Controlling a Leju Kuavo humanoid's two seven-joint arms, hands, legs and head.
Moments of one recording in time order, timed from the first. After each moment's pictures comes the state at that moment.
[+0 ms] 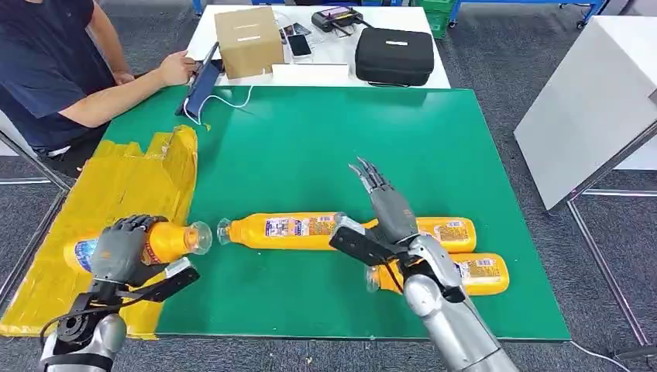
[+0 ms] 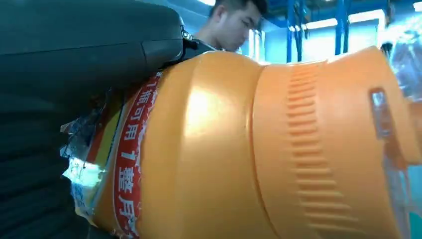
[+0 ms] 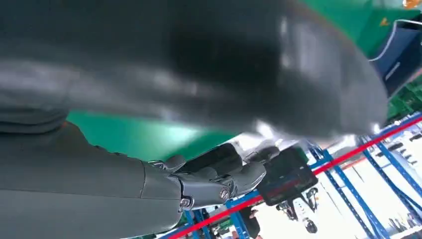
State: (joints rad) left arm -0.08 0.12 0.04 -1.41 -1.19 0.39 -0.29; right arm -0.26 -0.01 0.44 -1.41 0.73 -0.10 -0.05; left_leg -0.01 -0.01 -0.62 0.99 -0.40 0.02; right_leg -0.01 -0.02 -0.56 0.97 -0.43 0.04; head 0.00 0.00
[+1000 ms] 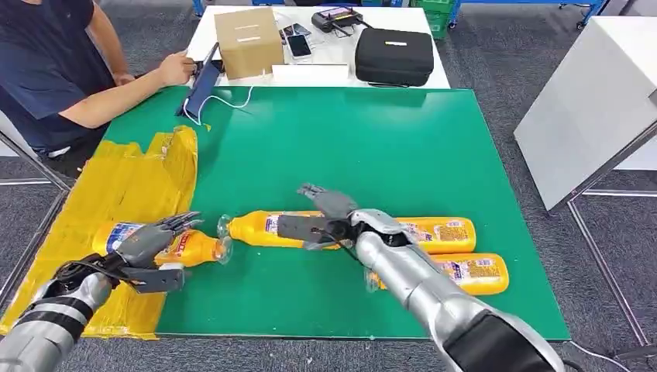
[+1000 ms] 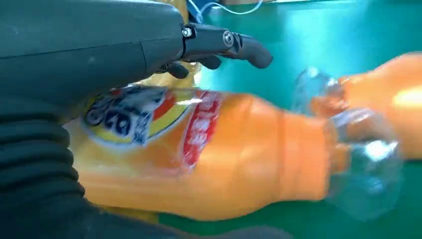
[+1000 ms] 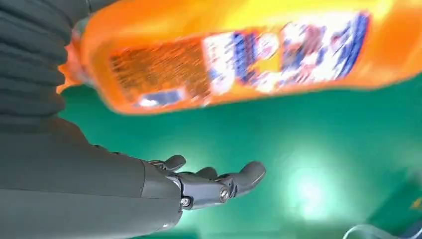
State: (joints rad) left arm -0.48 0.38 -0.38 -0.83 -0.86 0.00 -0.64; right arm -0.73 0.18 0.69 -0.62 0.70 0.14 -0.02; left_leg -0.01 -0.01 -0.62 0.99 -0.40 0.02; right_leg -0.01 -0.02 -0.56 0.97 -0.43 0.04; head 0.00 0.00
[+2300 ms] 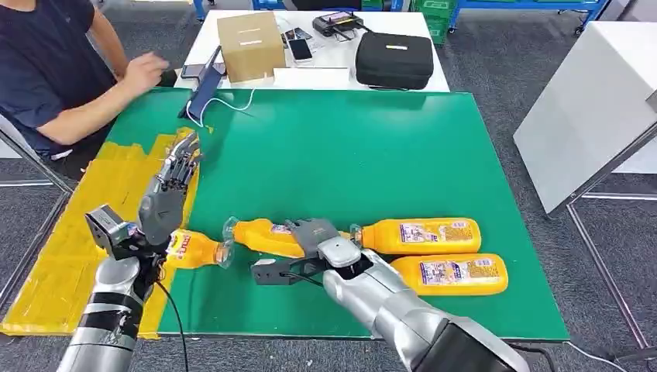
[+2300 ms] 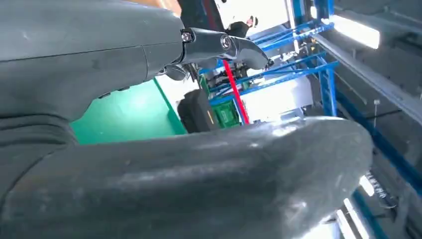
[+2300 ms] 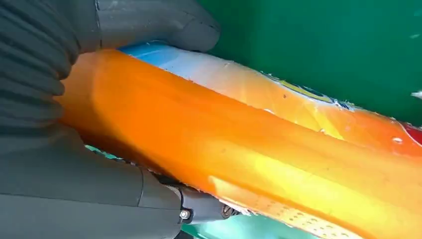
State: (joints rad) left arm -0.37 -0.01 0.01 -1.24 -0.15 -0.41 -0.59; right arm -0.71 0.26 0.86 -0.39 0.97 0.09 0.23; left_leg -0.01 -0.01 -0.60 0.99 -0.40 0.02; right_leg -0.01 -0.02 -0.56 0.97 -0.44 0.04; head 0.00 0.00
